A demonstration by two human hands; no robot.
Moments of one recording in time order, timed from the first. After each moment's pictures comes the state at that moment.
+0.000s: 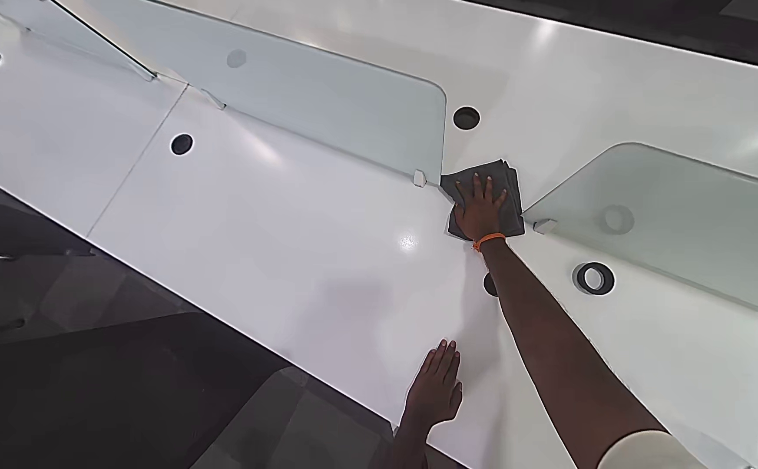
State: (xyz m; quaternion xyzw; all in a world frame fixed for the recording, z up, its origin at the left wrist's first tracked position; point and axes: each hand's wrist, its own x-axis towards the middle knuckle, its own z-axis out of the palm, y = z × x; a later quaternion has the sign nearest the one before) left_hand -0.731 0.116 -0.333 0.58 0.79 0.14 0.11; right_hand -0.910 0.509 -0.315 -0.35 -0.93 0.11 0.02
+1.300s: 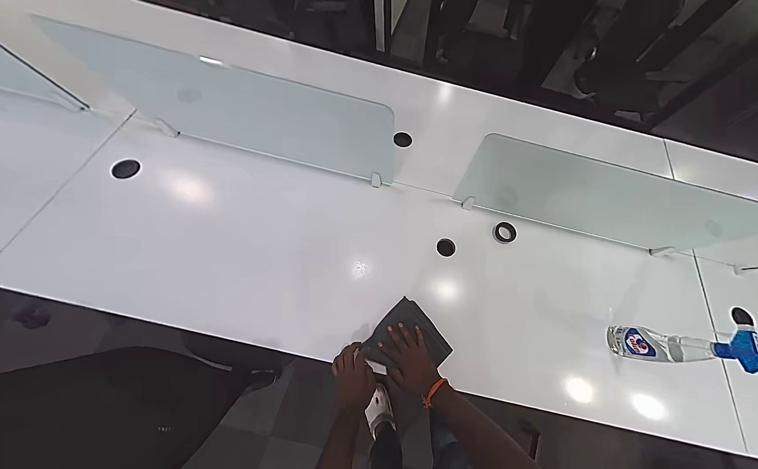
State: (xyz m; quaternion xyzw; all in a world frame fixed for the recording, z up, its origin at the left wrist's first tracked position) left_hand -0.787 -0.050 -0.316 0.42 0.86 0.27 0.04; right_hand -0.656 0.102 -0.307 -0.18 -0.95 0.23 -0.11
